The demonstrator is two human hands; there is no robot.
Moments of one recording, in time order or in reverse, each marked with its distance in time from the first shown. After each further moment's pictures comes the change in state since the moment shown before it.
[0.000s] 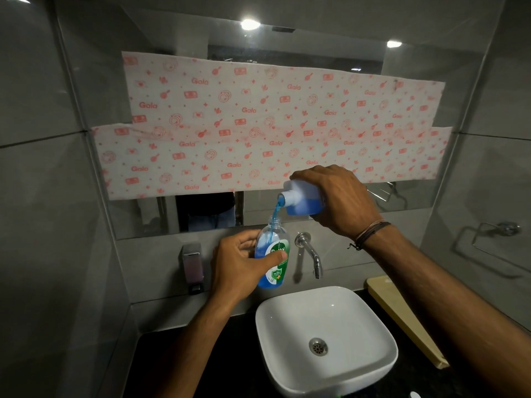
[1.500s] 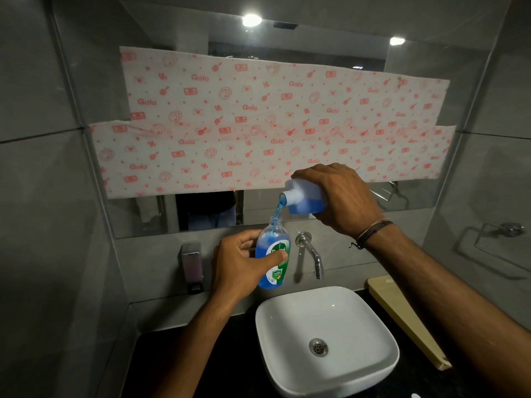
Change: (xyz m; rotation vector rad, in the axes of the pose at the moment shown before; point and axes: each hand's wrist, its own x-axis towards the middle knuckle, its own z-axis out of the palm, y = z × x) left_hand 0.010 -0.013 0.003 0.034 0.011 -0.029; right_hand 0.005 0.005 0.007 -0.046 -0.021 -0.003
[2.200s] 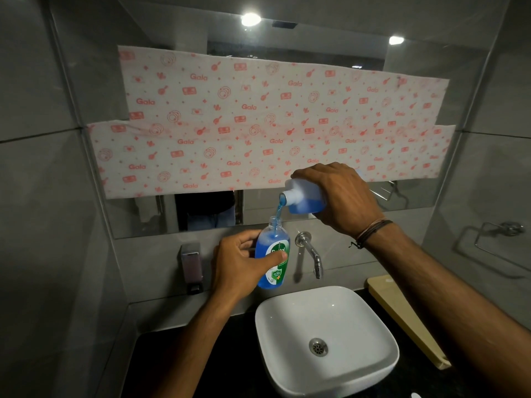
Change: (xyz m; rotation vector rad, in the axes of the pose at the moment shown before) left_hand 0.001 -0.002 0.000 0.024 0.016 -0.018; right_hand 0.000 0.002 0.002 -0.003 -0.001 0.001
